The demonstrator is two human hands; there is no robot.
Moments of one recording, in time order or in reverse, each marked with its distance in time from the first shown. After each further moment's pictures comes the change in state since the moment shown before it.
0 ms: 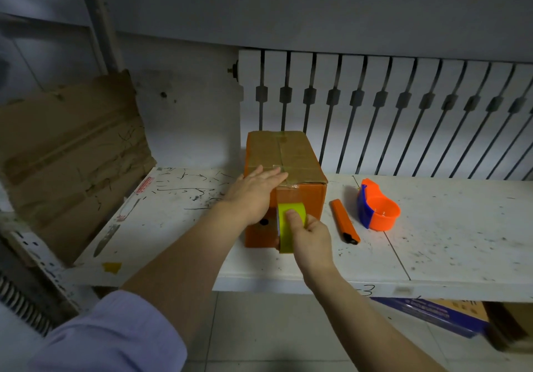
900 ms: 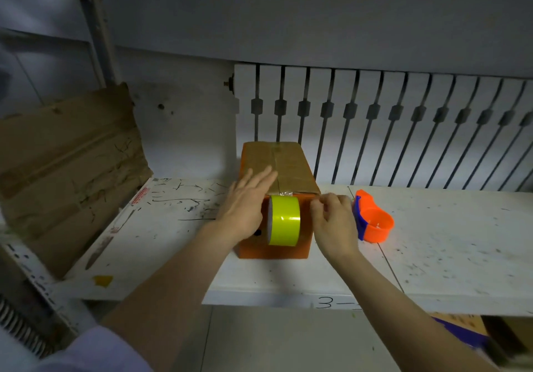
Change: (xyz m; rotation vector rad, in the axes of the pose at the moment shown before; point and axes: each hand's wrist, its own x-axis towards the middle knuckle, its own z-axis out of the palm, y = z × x) left_hand -0.006 0.007 0.003 -0.129 0.190 -0.053; right_hand 0.045 -0.016 -0.047 -0.588 0.156 -0.289
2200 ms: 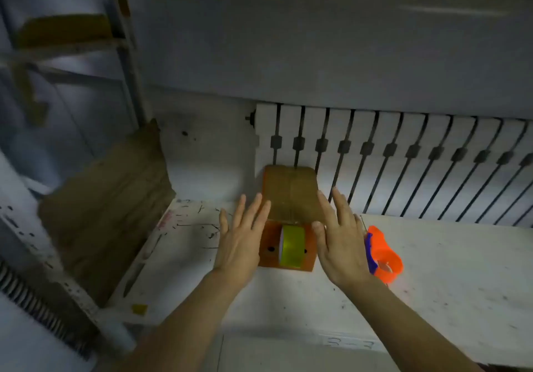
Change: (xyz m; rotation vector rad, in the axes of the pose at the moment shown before) left_hand 0.001 -0.006 -0.075 0.200 0.011 -0.095; right_hand 0.044 -0.075 -0.033 -0.334 -0.123 -0.273
